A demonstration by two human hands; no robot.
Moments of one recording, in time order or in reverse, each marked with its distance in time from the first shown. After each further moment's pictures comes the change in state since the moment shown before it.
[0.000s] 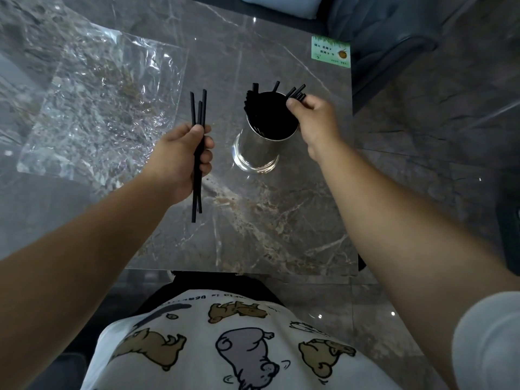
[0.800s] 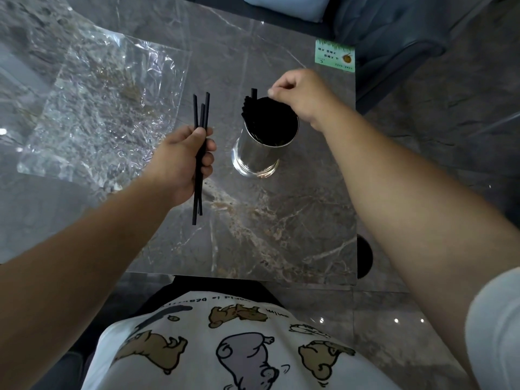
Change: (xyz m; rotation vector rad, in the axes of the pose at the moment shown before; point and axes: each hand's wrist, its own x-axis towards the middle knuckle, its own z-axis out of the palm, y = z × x) left_hand 0.007 -0.003 0.009 0.025 0.012 0.022; right_hand 0.031 -0.052 0.003 -0.431 -0.295 -0.146
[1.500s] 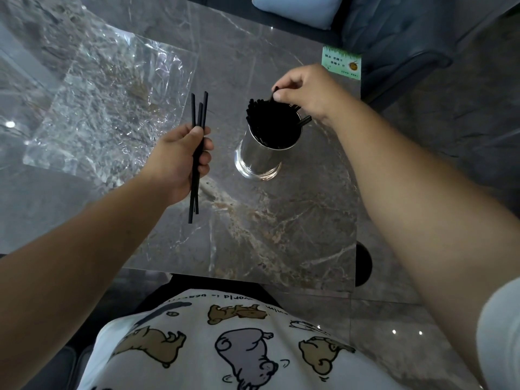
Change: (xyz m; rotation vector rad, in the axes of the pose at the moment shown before) left_hand -0.002 0.001 -0.007 -0.001 0.019 0.033; right_hand 0.008 -0.003 -0.014 -0.061 -0.105 -0.117
